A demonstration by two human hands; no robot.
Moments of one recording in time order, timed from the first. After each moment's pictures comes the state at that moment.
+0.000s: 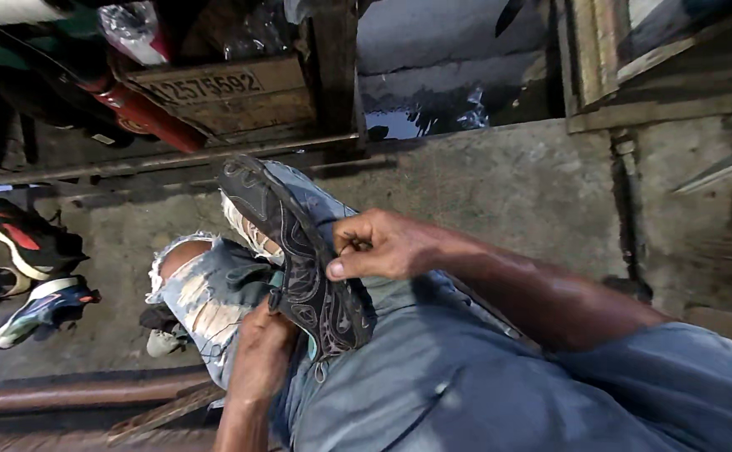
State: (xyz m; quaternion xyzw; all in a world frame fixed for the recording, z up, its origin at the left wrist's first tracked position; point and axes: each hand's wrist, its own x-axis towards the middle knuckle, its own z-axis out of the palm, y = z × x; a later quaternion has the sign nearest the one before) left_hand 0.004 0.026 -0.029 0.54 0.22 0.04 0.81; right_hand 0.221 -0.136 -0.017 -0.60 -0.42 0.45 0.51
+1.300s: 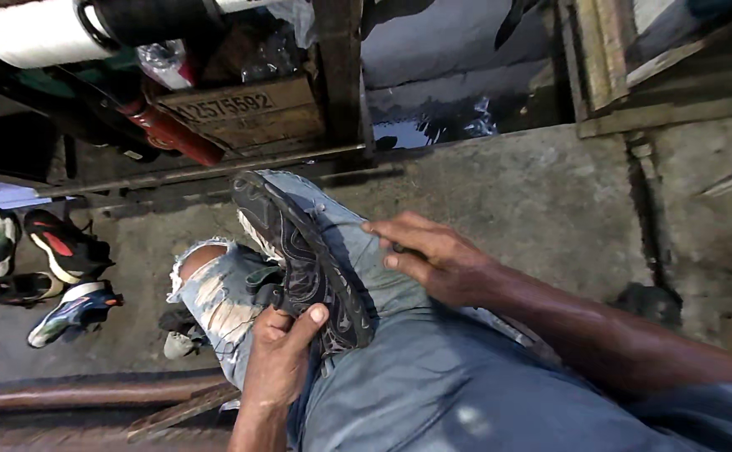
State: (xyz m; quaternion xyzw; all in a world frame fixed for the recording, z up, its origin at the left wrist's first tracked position) left_hand 0.014 0.008 -0.010 0.52 0.23 0.07 0.82; right_hand 0.198 -0.196 -0.017 -0.75 -0.39 0.27 0.46
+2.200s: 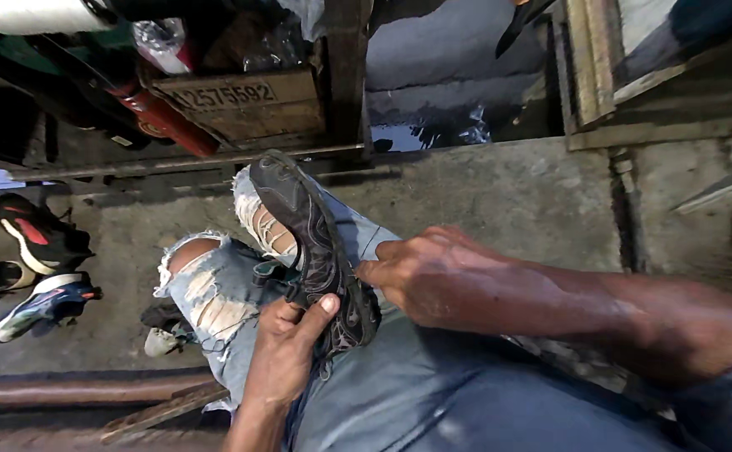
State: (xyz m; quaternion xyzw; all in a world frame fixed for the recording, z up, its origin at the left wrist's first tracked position) left_hand 0.023 0.001 -0.005 0.55 0.23 0.05 0.80; right_hand 0.197 -0.170 0.038 -0.75 -0.60 0.20 0.16
